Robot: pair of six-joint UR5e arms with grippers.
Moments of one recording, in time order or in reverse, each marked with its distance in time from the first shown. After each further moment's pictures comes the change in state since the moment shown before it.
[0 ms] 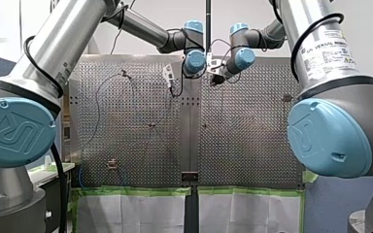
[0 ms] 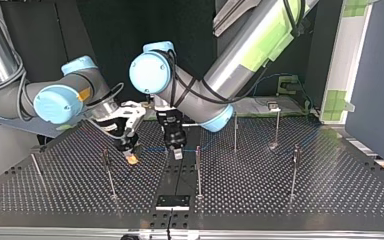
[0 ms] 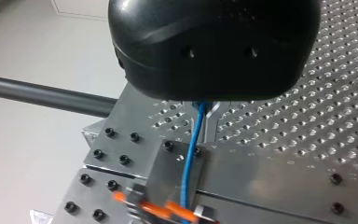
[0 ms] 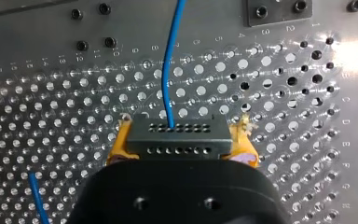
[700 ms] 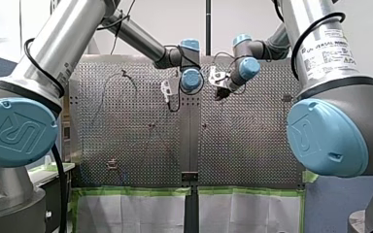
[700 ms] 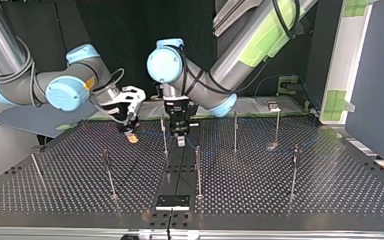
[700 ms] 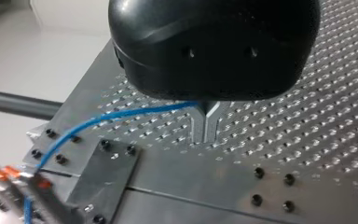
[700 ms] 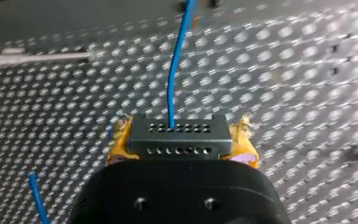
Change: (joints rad) left arm 0.014 0.000 -0.187 0.187 0.072 0.027; right arm -0.023 -0.014 0.170 -0.016 0.016 -0.022
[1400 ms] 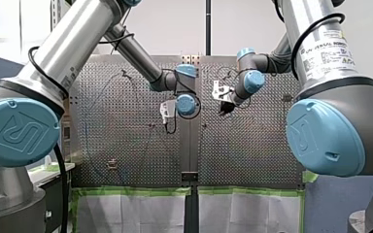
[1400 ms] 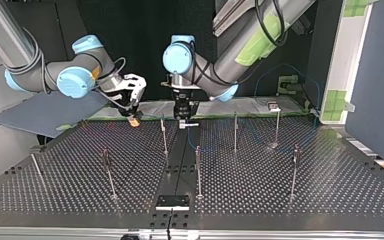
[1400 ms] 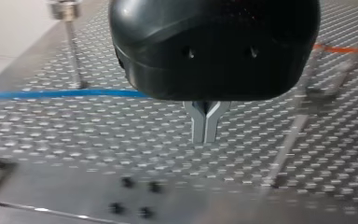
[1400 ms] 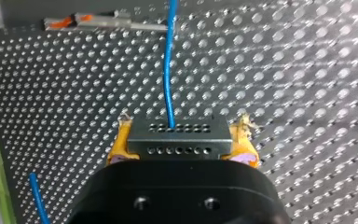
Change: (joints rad) left arm 0.020 -0.082 -0.181 0.181 0.137 0.036; right arm -0.023 0.002 0.149 -0.073 -0.004 -0.024
